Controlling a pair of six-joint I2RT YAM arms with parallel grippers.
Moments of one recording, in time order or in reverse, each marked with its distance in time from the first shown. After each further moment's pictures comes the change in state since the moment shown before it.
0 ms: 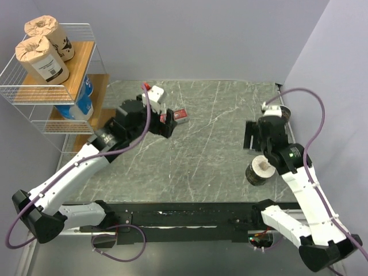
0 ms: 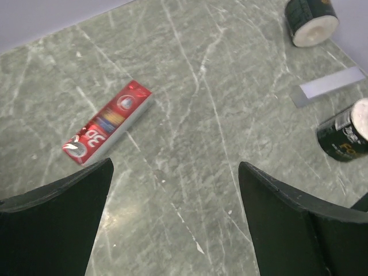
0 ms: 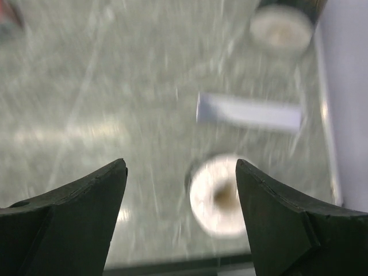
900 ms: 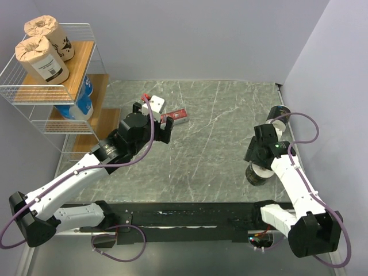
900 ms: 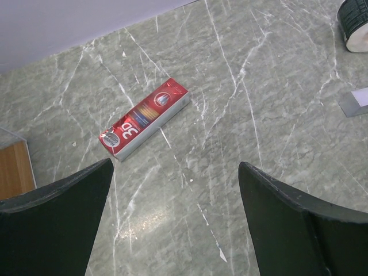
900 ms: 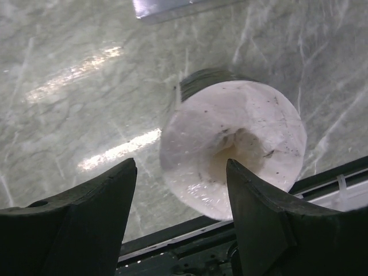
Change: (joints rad) left arm -0.135 -0.085 -0.168 0.110 -0.307 0.045; right arm -0.191 0.098 -0.294 -0.094 -0.121 0.315
